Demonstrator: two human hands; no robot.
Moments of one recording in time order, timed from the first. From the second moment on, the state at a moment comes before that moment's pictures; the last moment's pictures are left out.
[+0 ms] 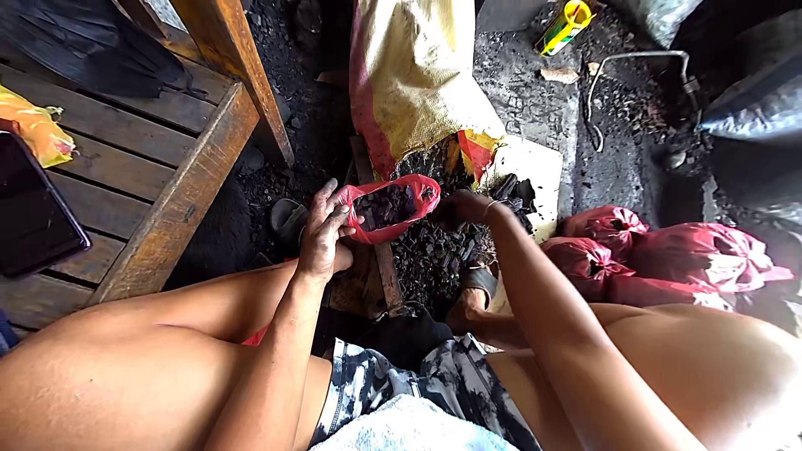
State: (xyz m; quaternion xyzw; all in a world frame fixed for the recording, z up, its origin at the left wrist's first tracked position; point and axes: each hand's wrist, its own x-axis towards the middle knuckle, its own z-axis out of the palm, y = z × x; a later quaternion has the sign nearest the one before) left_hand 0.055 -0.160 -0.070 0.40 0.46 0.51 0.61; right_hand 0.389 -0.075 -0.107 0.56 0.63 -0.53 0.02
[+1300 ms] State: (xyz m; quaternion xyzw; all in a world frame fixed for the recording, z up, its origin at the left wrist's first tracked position) left_hand 0.061 -0.151 -0.066 0.38 0.49 0.54 0.57; right_hand 0.374 -0.066 -0.134 0.72 0.63 -0.29 -0.01
